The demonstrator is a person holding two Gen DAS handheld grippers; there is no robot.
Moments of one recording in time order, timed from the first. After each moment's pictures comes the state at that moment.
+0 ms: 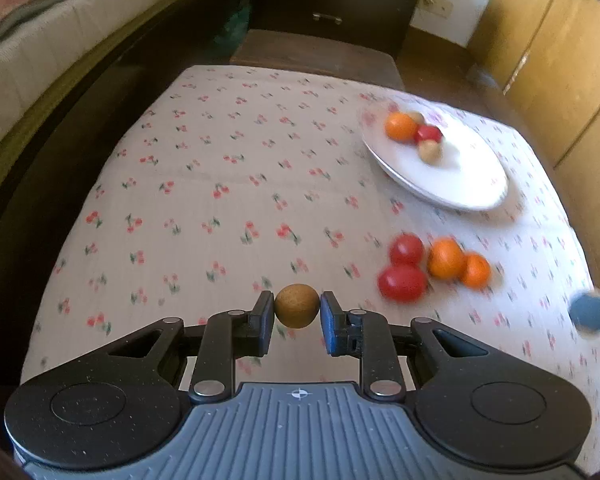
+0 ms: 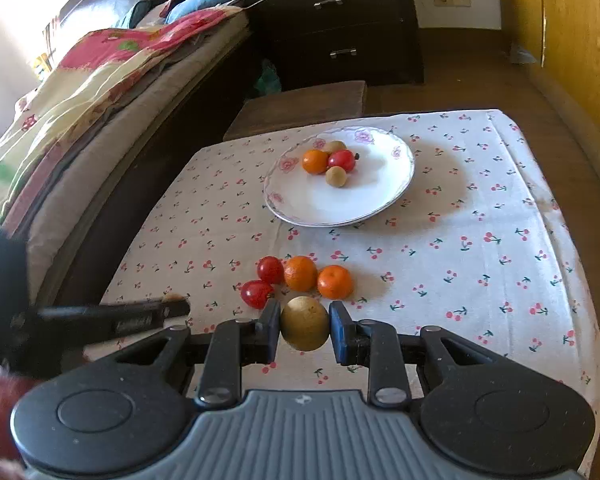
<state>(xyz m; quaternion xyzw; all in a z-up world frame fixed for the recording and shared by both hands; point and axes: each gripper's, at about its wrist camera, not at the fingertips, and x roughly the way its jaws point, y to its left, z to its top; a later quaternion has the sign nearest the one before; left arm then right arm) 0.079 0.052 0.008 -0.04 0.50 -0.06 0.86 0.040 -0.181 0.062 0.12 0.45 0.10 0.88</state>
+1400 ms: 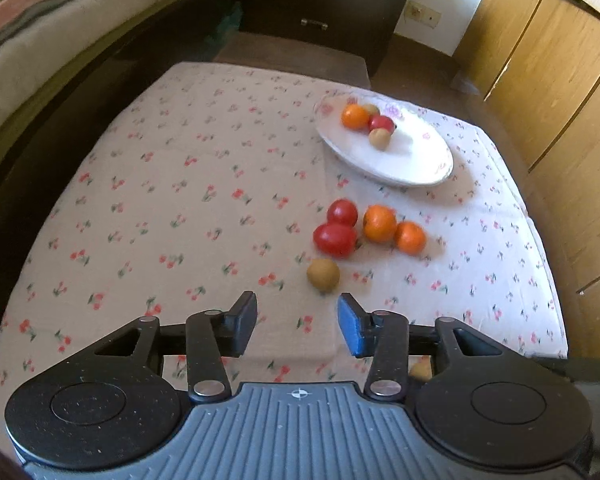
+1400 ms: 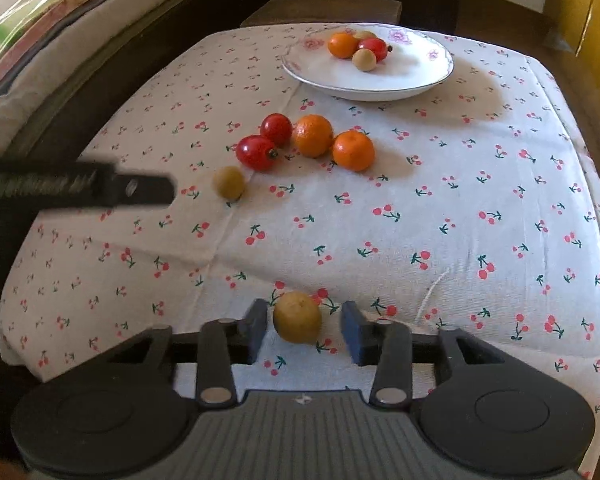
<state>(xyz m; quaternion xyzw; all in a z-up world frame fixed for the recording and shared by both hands) 0.039 0.024 0.026 -0.07 0.49 -0.07 0.87 0.013 -0.145 -0.003 0.01 0.54 0.13 0.83</state>
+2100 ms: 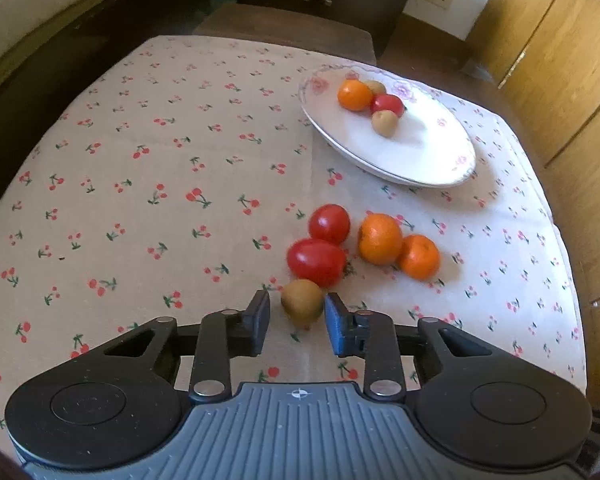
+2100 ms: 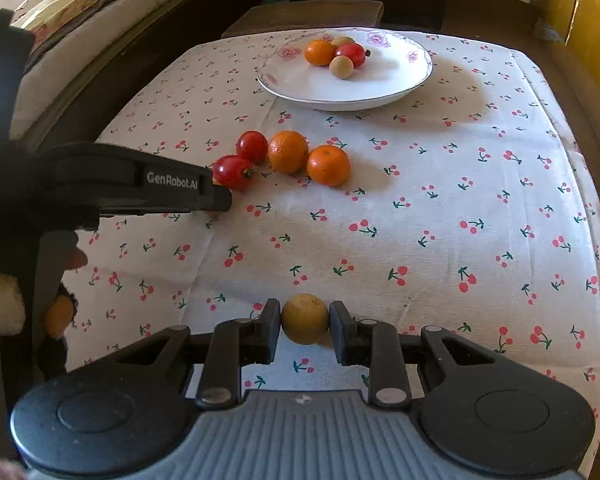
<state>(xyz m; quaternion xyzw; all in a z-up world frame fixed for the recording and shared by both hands) 0.088 -0.002 -0.018 -0.08 0.52 -0.06 0.85 0.025 -0.161 -0.002 0.04 0.54 0.12 0.84</state>
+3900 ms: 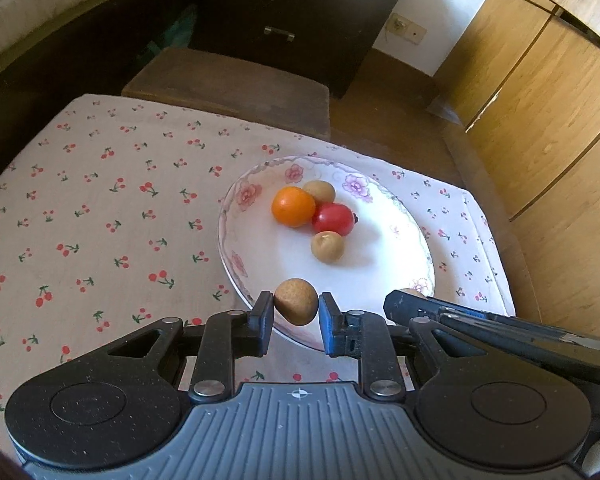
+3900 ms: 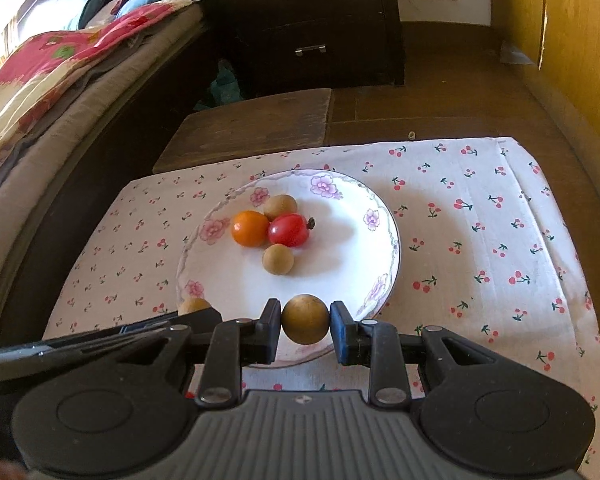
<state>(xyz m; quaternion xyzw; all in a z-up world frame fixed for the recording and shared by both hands) 0.188 -0.029 -0.001 -0.13 0.48 -0.12 0.86 0.188 -0.199 0.016 0.11 0.47 0.06 0.87</state>
